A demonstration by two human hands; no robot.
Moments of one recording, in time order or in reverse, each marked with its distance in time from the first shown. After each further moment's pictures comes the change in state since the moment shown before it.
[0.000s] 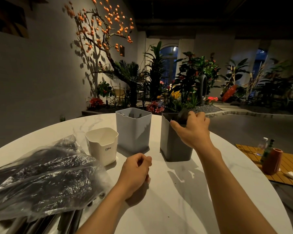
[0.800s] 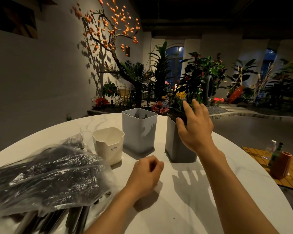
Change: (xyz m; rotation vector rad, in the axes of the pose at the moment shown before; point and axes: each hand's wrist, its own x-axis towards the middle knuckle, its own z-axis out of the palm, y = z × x) left_hand -0.006 0.005 0.007 0.202 -0.099 0.124; right_hand -0.002 -0.007 0.006 -0.057 0.125 -0.222
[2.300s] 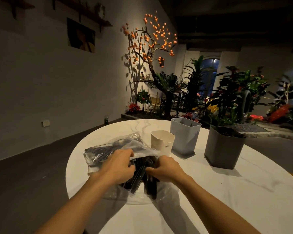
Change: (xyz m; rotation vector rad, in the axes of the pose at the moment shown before) left_hand -0.140 -0.008 -0.229 0.699 0.129 -0.191; right_hand -0.139 -0.193 0.054 0.219 -0.760 -0.090
